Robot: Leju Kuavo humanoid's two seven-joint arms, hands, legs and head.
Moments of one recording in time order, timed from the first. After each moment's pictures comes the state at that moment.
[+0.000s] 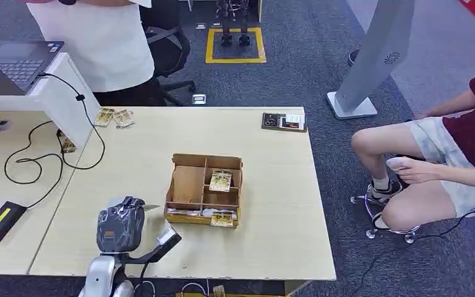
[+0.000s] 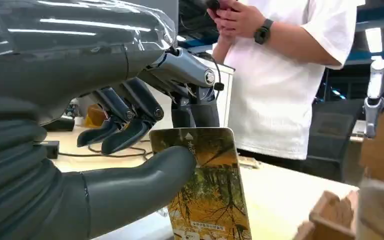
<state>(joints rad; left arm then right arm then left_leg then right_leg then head) -0.08 -0.09 -0.06 -1.16 -1.40 0.70 0.02 -0.12 -0.01 1.39 -0.10 -1.02 -0.64 0.01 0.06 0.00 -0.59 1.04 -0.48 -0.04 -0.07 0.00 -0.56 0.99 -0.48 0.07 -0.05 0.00</state>
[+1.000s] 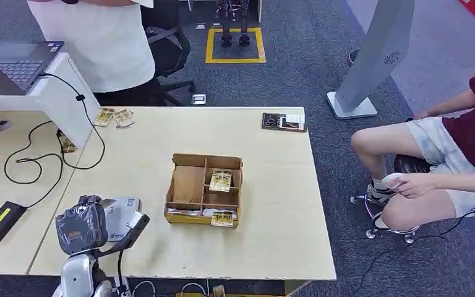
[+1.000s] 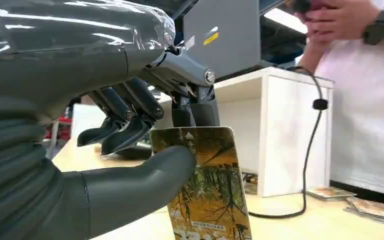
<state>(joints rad) -0.07 0.08 -0.13 -1.21 -1.52 0.70 0.50 -0.12 -0.02 1.43 -0.09 -1.04 -0.64 0.02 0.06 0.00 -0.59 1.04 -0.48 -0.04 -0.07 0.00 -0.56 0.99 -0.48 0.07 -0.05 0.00</state>
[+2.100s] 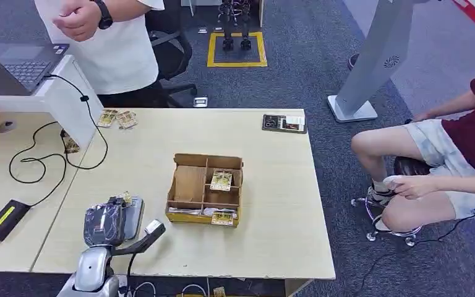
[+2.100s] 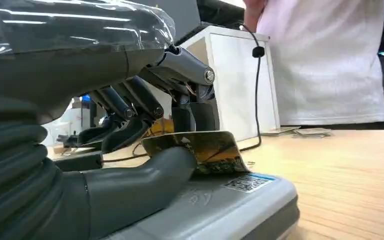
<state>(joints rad) -0.20 0.06 -0.18 -0.90 -1.51 0.58 0.30 -0.04 -0.01 0.08 -0.20 0.41 -0.55 0.10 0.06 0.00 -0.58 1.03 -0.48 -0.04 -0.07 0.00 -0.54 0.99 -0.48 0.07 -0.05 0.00</state>
